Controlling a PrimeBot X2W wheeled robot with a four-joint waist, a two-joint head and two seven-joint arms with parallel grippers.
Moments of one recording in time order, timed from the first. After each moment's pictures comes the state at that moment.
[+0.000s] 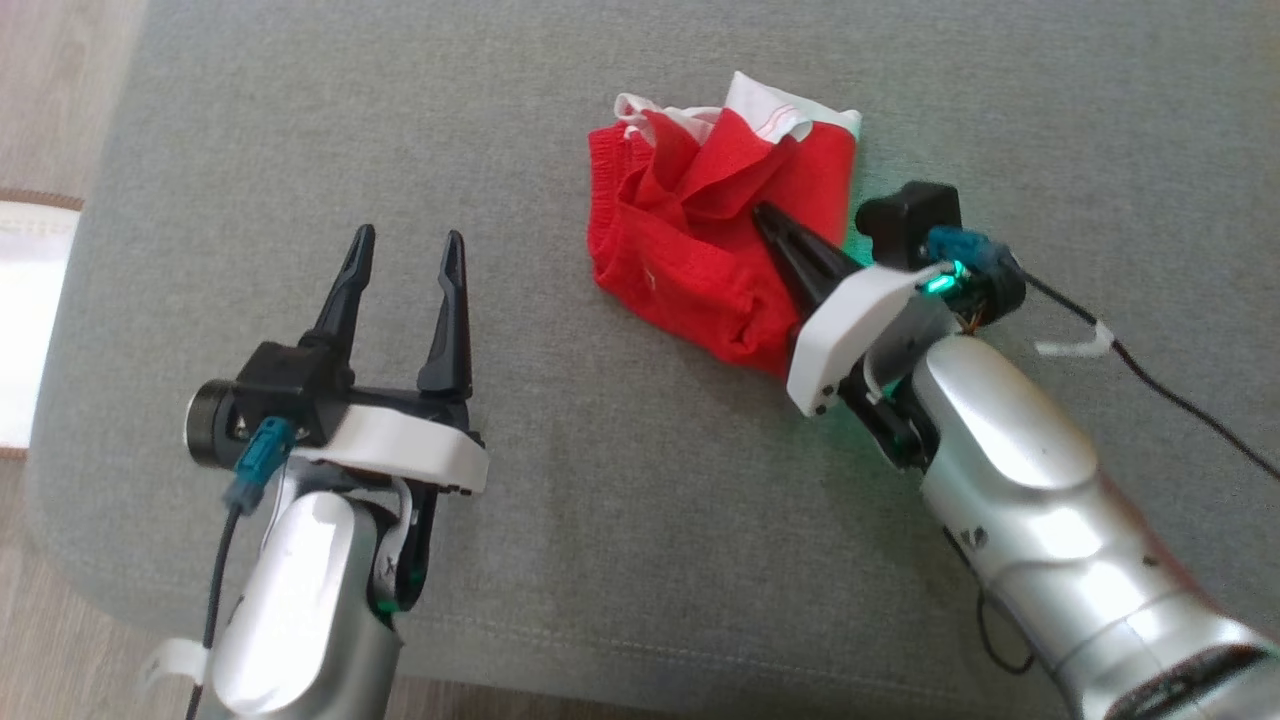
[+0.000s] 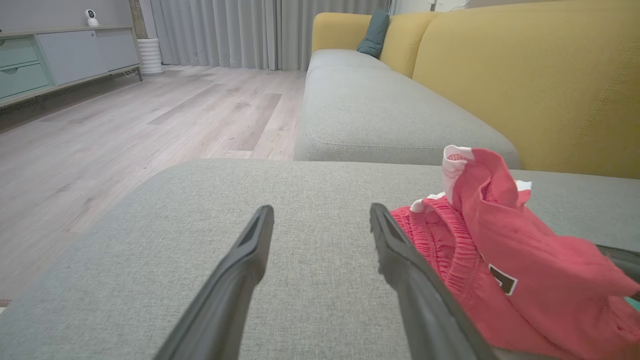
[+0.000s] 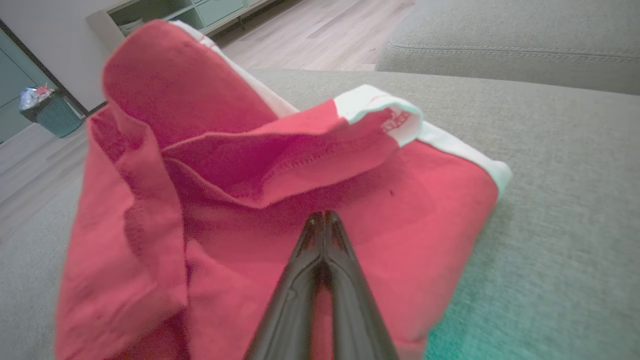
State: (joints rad) left arm -0.30 0.06 -0.26 0.21 -0.18 0.06 -0.26; right arm -0.72 -0.07 0.56 0.75 0.41 0.13 -0.01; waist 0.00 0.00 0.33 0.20
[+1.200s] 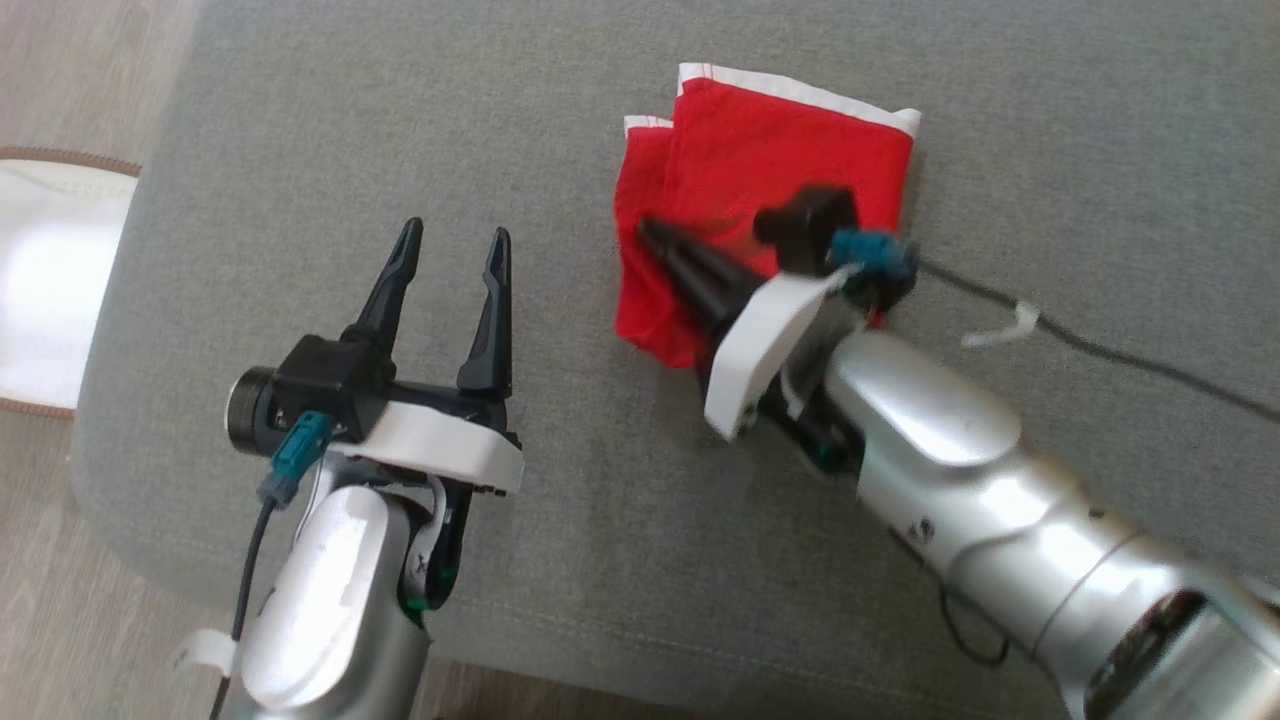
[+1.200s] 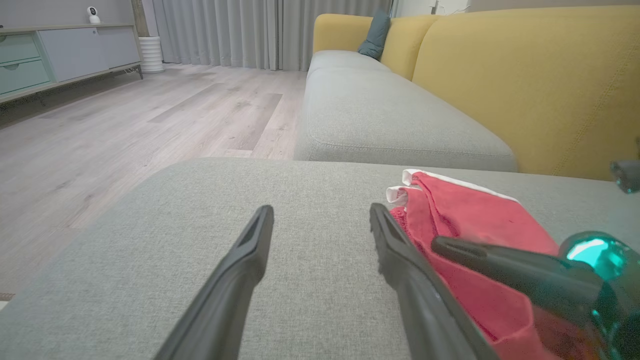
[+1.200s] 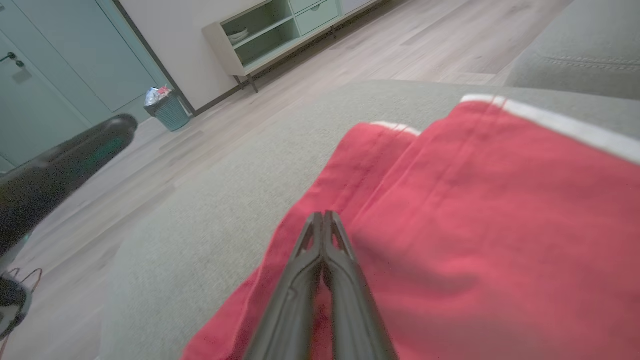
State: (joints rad) left arm -0.32 0.04 -0.31 0.21 -0.19 0.05 -0.26; right arm -0.88 -0.07 1.01 0.82 0.78 0.13 -0.15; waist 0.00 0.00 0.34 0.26
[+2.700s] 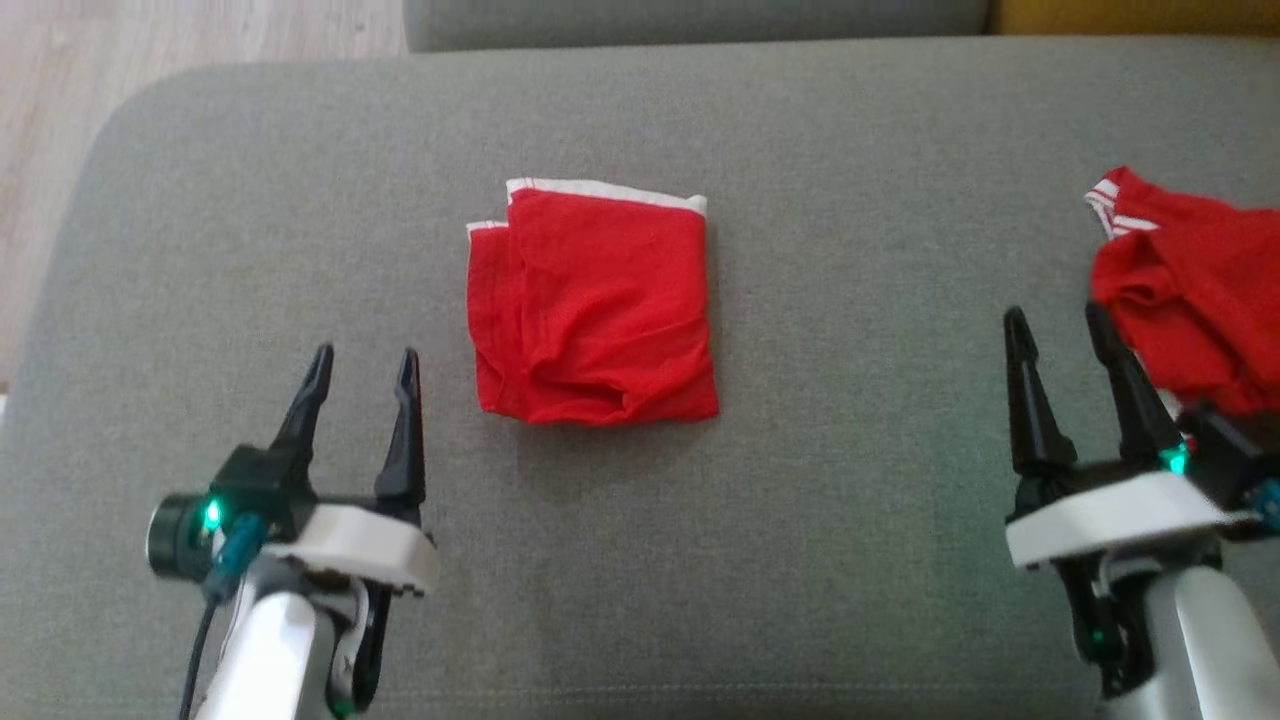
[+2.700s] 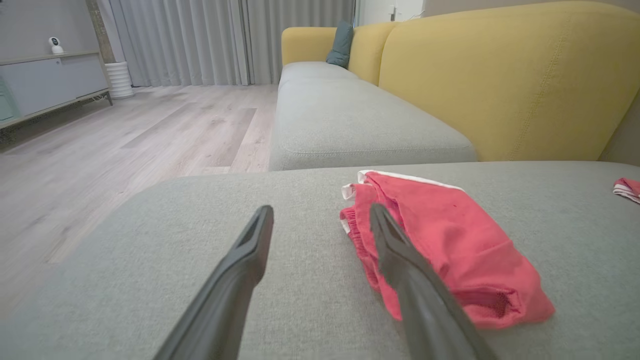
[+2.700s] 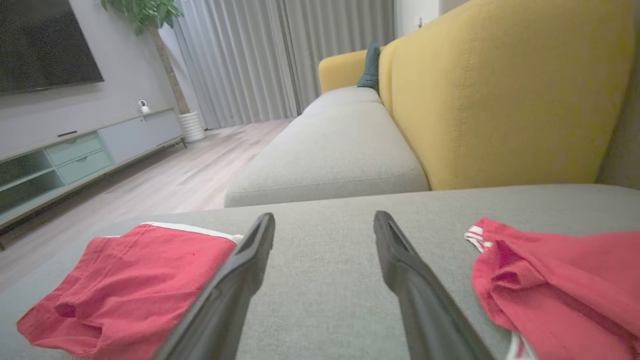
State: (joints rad) left arm -0.14 0.12 -0.22 0.22 -0.16 0.07 -0.26; right arm -0.09 -0.10 0.02 0.06 0.25 0.13 -0.06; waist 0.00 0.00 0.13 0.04
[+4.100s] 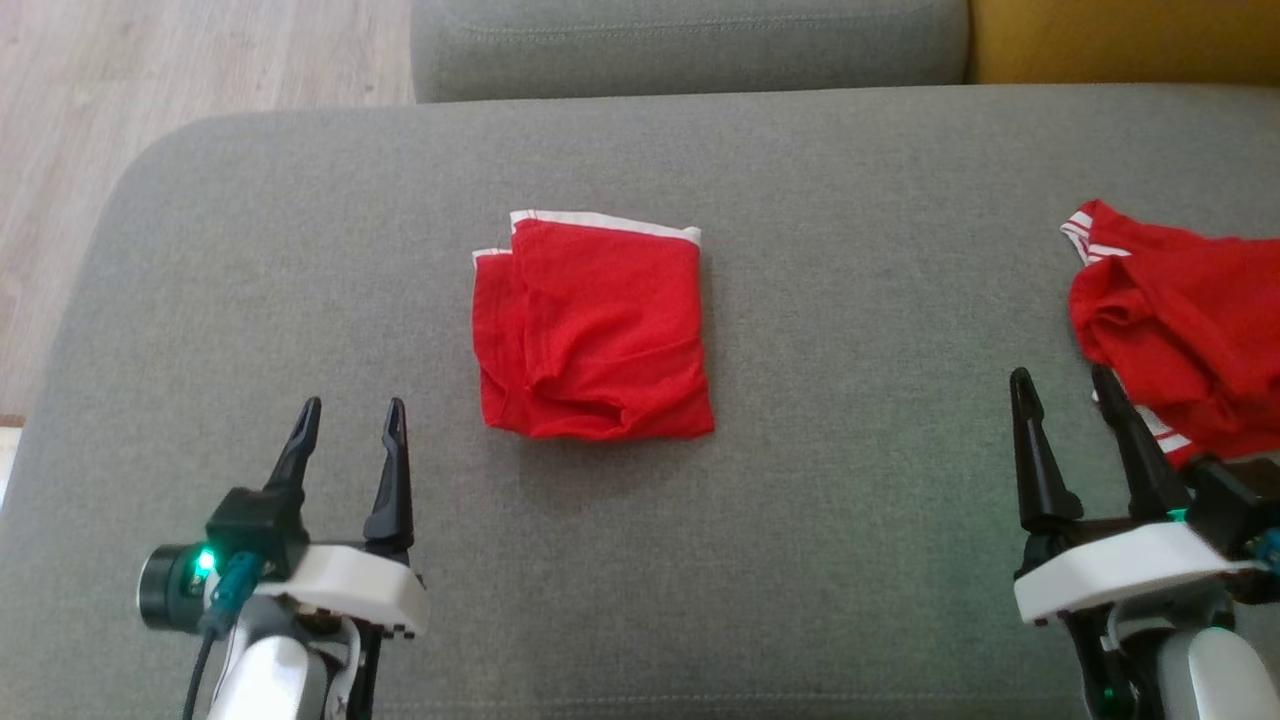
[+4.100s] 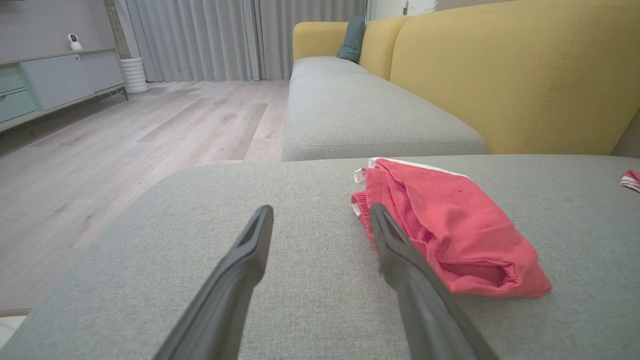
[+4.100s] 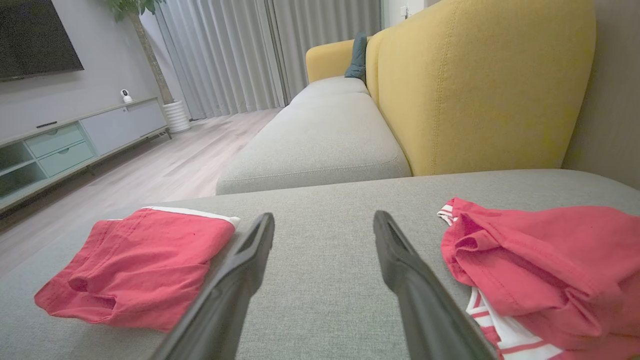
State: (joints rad) left arm -0.06 0.14 -0.23 0.20 -0.18 0.12 -0.24; right arm 0.04 -0.05 -0.02 -0.04 0.21 0.13 0.03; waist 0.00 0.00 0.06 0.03
